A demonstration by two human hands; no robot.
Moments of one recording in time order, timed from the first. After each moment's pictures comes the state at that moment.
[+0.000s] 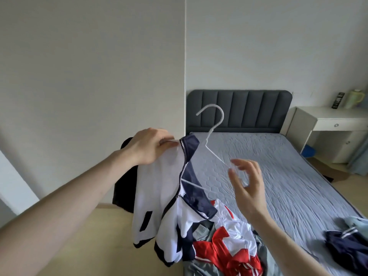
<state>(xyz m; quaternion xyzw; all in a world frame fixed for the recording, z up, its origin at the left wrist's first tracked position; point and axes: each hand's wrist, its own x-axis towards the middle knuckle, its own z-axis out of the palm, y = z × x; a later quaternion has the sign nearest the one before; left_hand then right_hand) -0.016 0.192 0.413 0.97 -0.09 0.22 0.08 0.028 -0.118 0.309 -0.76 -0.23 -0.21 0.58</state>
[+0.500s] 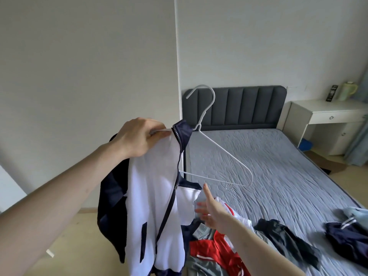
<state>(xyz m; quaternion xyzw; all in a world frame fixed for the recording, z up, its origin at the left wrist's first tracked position) -0.015 0.195 0.442 0.95 -0.11 0.28 0.06 0.036 -0.056 0.223 -0.70 0.10 0.36 0.60</state>
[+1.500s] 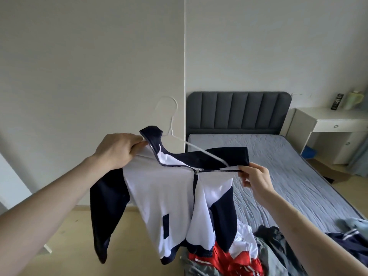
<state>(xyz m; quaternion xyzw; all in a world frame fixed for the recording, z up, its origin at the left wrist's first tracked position) -0.039 0.270 0.393 0.96 0.02 0.26 -0.07 0.096 -0.133 0.316 -0.69 -0.04 0.06 0.72</state>
